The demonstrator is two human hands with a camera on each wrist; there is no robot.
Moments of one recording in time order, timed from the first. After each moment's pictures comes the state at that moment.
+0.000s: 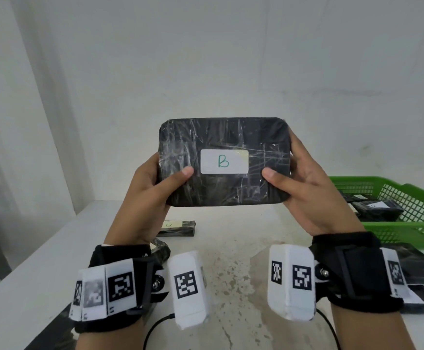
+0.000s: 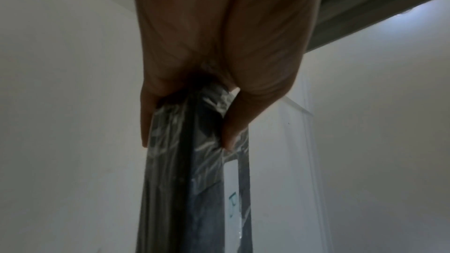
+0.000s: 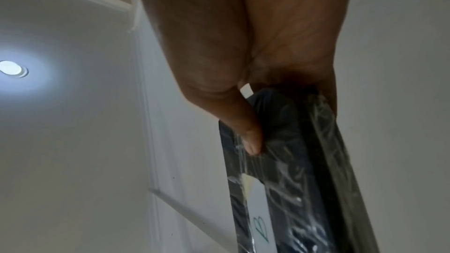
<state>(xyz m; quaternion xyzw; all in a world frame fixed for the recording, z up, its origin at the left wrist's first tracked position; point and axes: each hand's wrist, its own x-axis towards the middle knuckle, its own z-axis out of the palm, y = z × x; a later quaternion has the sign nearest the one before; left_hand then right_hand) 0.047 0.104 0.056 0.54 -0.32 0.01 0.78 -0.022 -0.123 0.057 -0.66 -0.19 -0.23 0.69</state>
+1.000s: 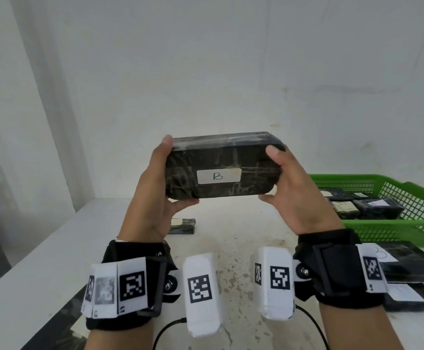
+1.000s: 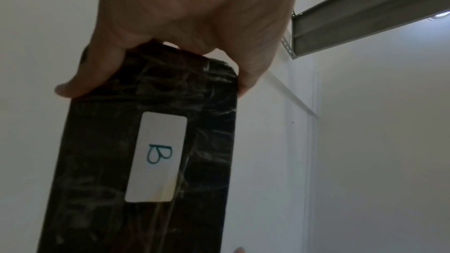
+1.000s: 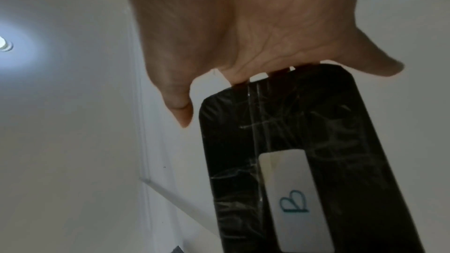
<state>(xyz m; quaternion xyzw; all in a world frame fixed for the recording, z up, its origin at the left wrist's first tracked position) 0.028 0.090 0.070 0.54 -0.19 -0.02 0.82 -0.022 -0.097 0.062 -0.66 -0.07 -0.21 0.71</state>
